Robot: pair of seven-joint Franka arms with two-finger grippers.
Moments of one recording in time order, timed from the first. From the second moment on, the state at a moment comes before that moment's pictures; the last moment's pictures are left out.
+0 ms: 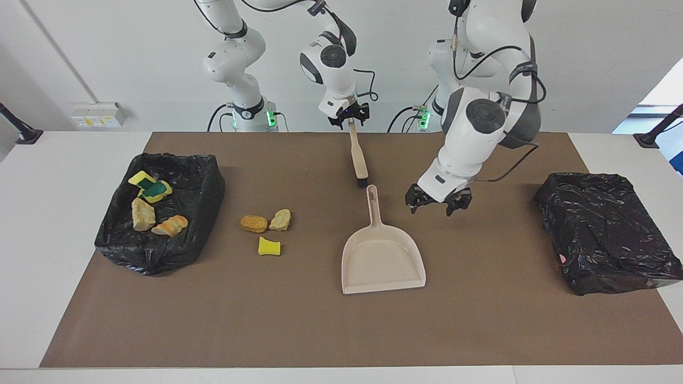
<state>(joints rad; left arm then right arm) -0.39 0.34 -0.03 -1.61 -0.06 1.93 -0.27 0.98 -0.17 0.02 -2.54 0.44 2.35 0.62</state>
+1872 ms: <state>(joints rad) -0.49 0.36 0.00 -1.59 -0.13 1.78 -0.14 0.21 -0.34 -0.01 -2.34 -0.14 1.83 0.16</state>
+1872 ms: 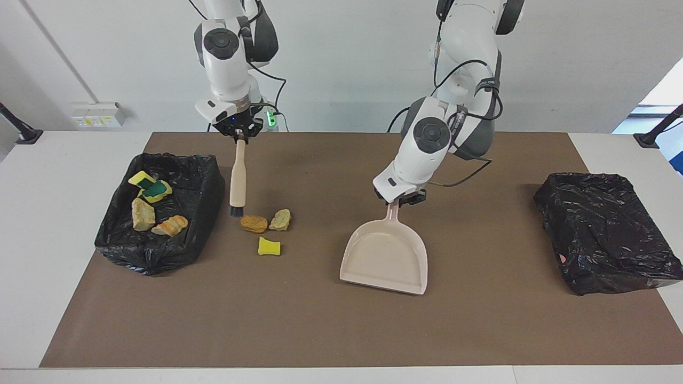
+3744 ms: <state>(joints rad) -0.59 0.22 -0.02 -1.89 0.18 1.96 0.80 0.28 -0.06 0.00 -2.14 -0.11 1.78 0.30</state>
